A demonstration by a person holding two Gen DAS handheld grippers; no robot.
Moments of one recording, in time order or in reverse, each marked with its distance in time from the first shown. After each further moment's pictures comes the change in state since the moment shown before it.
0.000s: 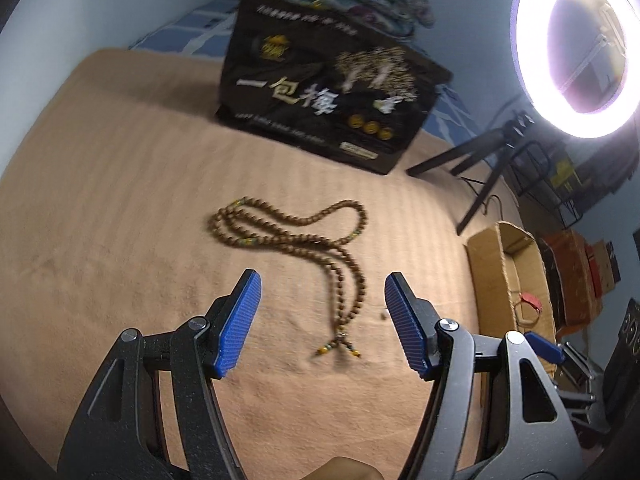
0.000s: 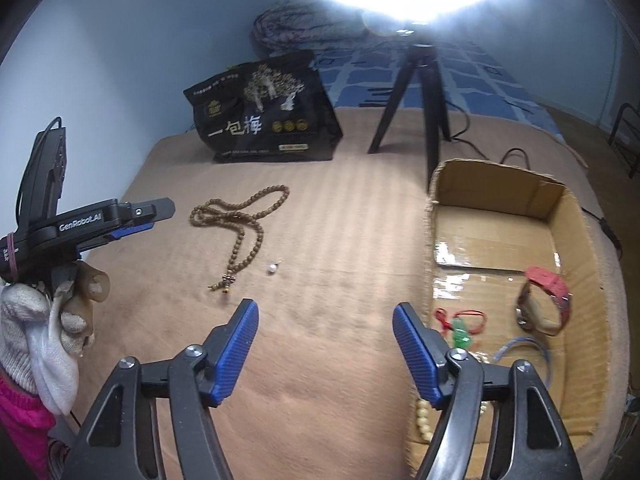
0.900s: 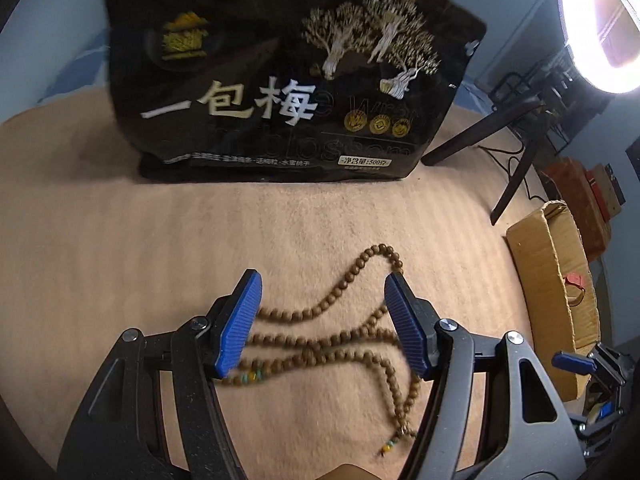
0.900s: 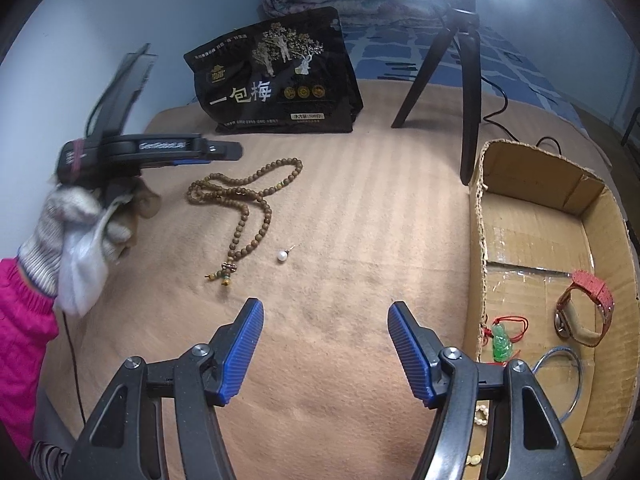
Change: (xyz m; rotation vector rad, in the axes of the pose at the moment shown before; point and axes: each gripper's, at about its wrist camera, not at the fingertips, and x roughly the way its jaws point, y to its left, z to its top) left arm 0.101 0.002 0.072 0.271 0.130 -0.046; right arm 0.036 0.007 0.000 -0.020 0.074 0.014
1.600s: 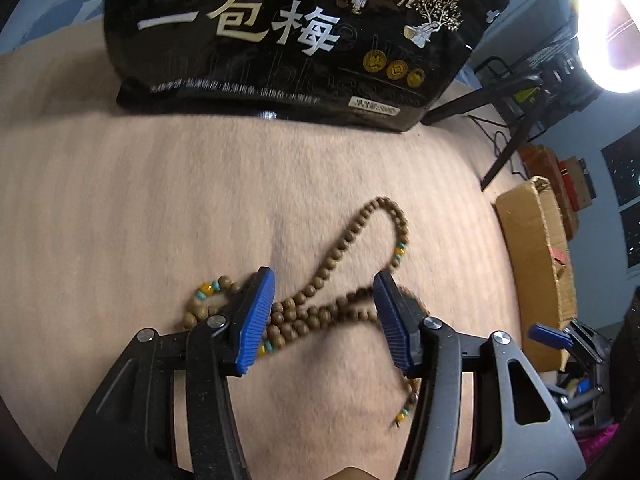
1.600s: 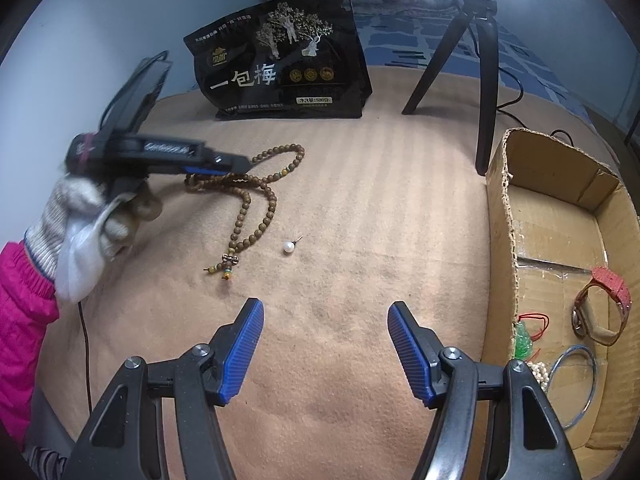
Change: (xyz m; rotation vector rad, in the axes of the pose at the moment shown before) left arm 0.008 0.037 -0.024 -0.045 0.133 -0.153; right arm 0.019 0.008 0.001 -0.011 0.027 -0.006
